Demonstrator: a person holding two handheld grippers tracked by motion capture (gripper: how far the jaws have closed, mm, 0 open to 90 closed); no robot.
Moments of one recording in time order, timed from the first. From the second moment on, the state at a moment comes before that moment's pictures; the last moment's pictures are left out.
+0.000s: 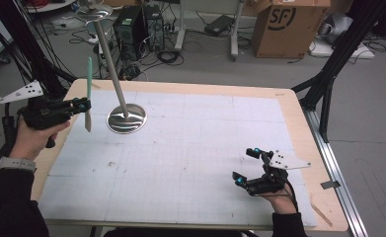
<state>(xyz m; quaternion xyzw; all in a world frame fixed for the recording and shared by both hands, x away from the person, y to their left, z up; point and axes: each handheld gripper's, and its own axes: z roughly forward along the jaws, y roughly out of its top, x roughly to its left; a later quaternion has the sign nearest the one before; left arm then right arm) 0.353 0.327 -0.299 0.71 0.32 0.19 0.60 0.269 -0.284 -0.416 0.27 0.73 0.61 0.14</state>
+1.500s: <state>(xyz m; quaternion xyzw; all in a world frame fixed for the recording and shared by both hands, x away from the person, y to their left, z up) 0.391 0.362 -0.248 0.66 0.34 0.21 0.64 0.268 -0.293 -0.418 0.27 0.73 0.61 0.14</state>
